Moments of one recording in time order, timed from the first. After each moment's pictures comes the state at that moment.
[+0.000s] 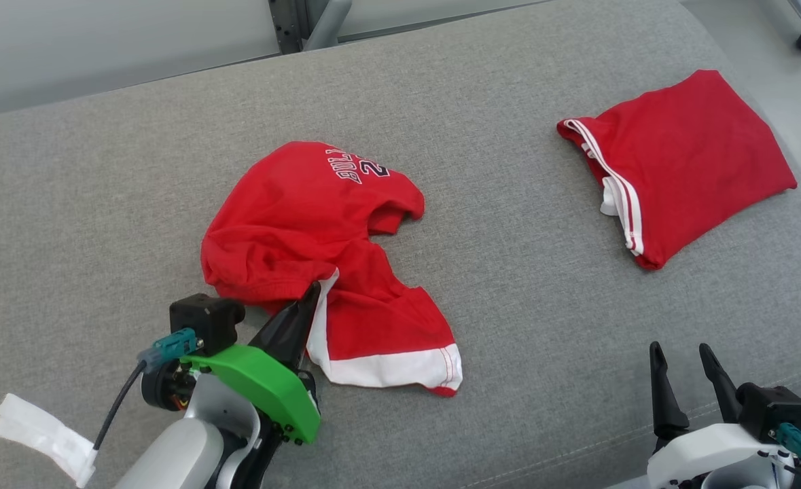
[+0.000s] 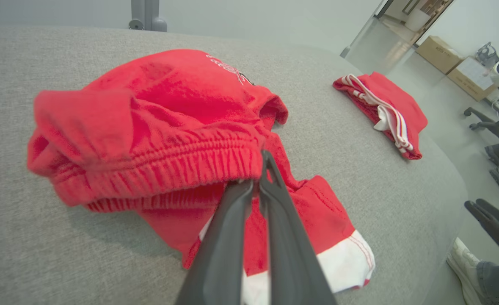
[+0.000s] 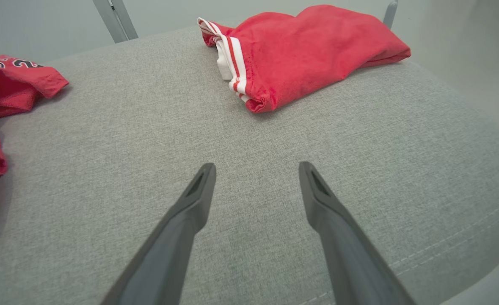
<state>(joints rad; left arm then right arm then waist) -0.31 0.33 -0.63 0.13 -0.78 0.09 -0.01 0.01 -0.05 -0.09 0.30 0.18 0.13 -0.26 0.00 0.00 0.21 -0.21</state>
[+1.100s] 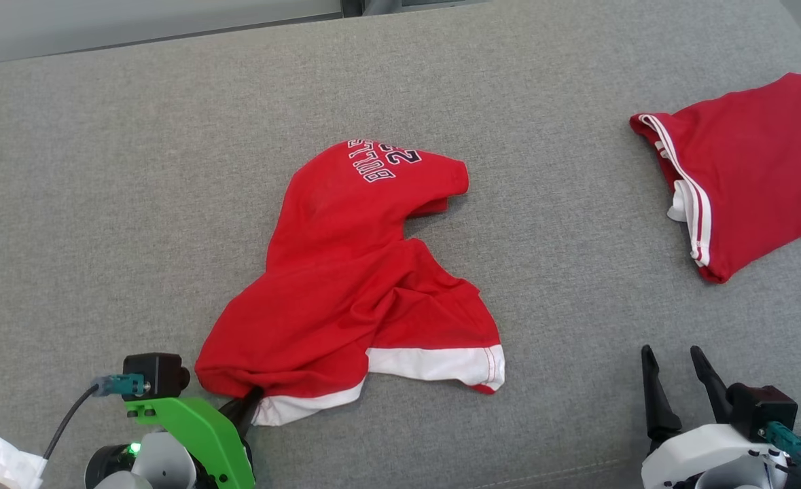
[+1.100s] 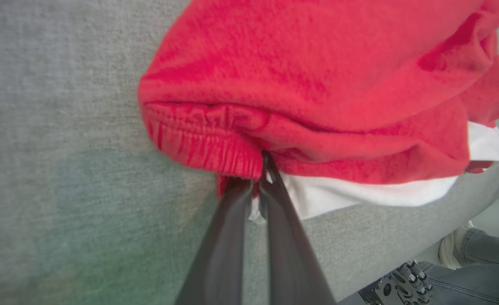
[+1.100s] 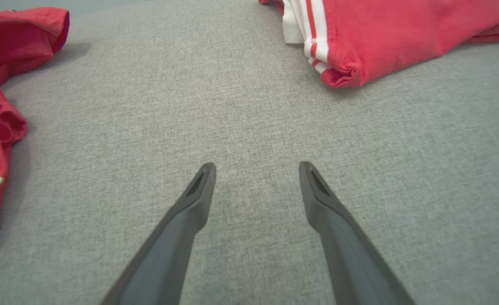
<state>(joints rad) -0.15 0.50 -0.59 0.09 -1.01 0.19 0.31 0.00 -0.05 -0.06 0.33 0.17 0.13 -0.26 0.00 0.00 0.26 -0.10</state>
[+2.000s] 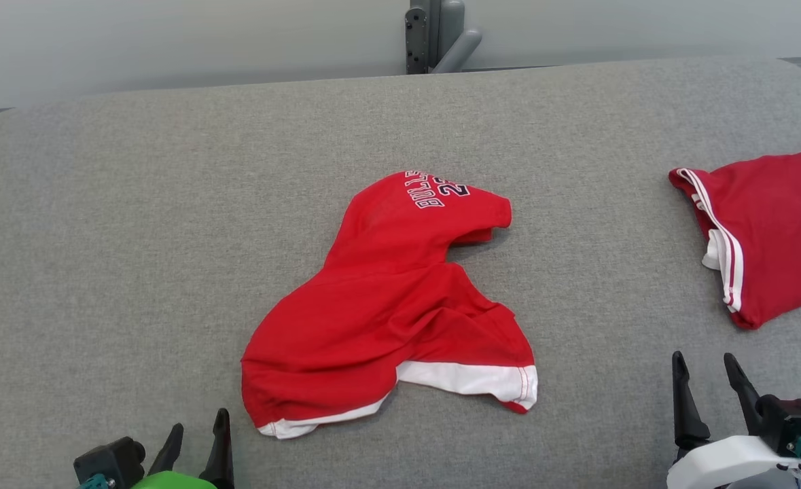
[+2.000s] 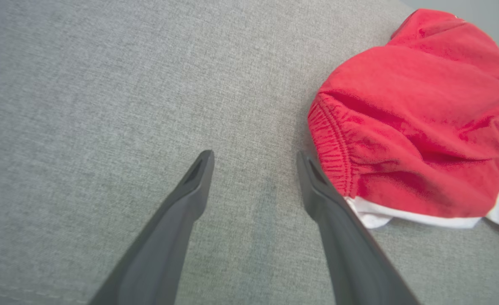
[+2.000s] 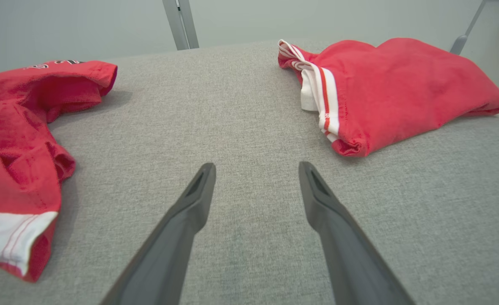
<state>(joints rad) 0.04 0.40 -0.49 0.16 -0.95 0.27 -0.13 0.06 -0.05 -0.14 0.27 0.12 0.13 -0.26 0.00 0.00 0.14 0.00</state>
